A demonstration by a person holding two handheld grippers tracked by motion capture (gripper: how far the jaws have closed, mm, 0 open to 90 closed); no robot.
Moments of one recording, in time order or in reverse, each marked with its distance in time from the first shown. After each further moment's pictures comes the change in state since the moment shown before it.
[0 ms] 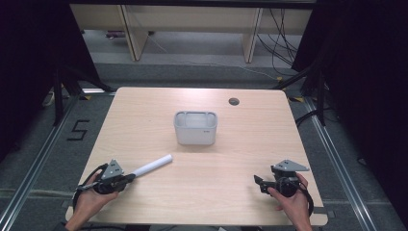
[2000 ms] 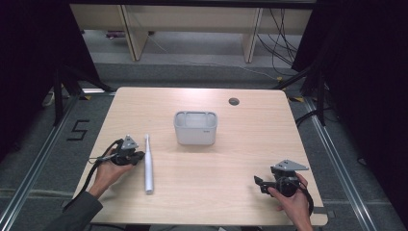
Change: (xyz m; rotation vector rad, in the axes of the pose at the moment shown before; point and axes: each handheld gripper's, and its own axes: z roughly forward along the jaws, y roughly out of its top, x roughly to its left) left arm 0.041 0.052 0.057 0.072 0.047 0.006; right arm -0.005 -0.002 0.003 0.014 0.001 -0.016
